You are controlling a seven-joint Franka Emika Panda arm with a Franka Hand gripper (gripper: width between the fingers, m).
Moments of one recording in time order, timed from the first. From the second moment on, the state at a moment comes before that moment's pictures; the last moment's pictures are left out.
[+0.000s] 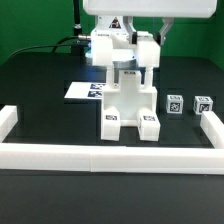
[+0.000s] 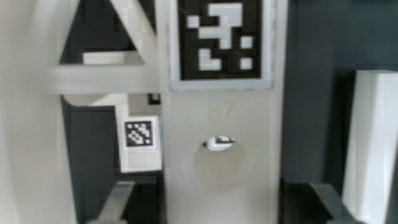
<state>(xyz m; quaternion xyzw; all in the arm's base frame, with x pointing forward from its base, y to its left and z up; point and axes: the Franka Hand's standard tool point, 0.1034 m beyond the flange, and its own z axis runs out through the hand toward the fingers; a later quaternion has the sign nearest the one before) 0.537 0.029 0.158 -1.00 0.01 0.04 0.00</state>
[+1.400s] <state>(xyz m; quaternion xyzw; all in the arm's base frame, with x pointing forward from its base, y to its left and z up) 0.529 0.023 0.097 -1.00 -0.02 0.03 -0.01</state>
